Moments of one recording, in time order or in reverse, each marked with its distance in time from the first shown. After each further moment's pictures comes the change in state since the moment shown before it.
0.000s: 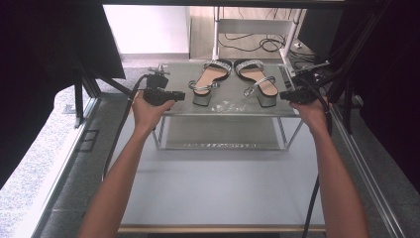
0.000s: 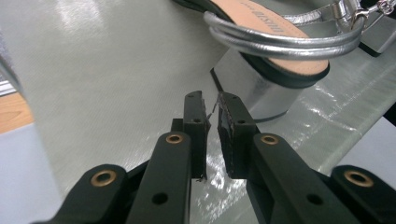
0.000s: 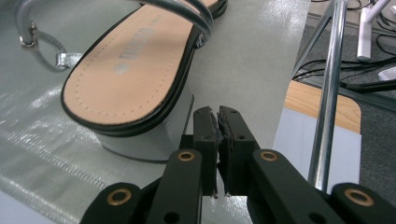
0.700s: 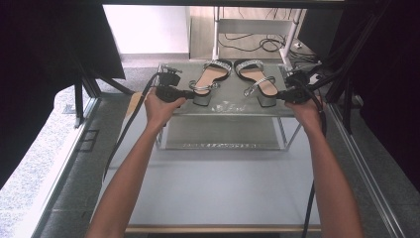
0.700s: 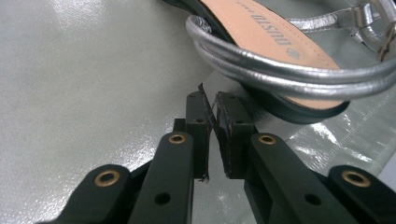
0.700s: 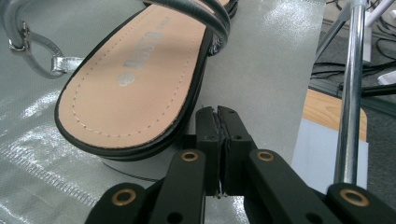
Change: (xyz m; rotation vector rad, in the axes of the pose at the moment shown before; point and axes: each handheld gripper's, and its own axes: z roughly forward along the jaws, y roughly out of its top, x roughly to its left) left arm -0.008 0.013 0.030 0.041 -0.001 -0.009; right arm 0.007 0.003 0.014 -0.001 -0.006 -0.028
